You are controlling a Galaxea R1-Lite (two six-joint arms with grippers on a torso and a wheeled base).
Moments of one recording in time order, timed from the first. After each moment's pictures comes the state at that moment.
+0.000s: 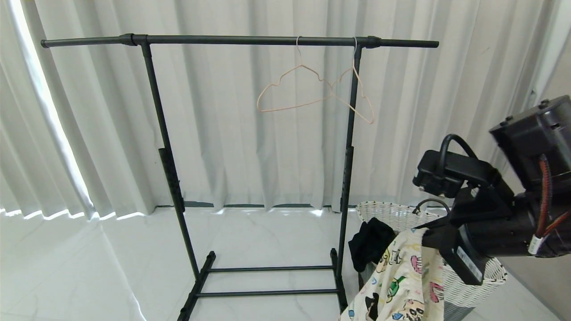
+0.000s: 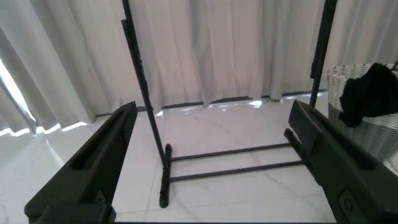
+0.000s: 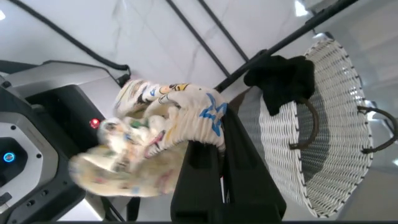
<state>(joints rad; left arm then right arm) -0.02 0.03 0.00 -0.02 -0.09 0.15 0.78 1.46 -1.14 0.45 0.00 -0.21</state>
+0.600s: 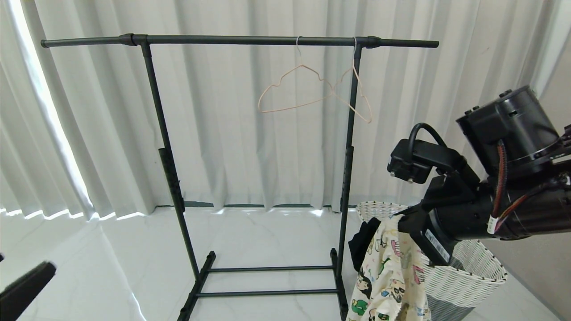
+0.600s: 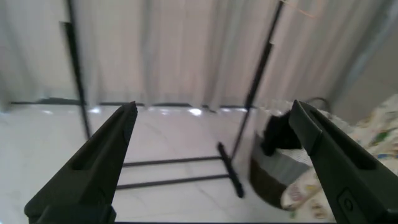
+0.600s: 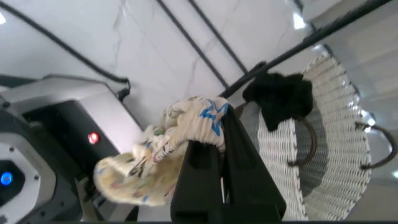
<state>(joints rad) -0.14 0.56 -0.41 -0.10 -0.13 -0.15 0.80 1.55 -1.23 0.42 0.00 -0.21</state>
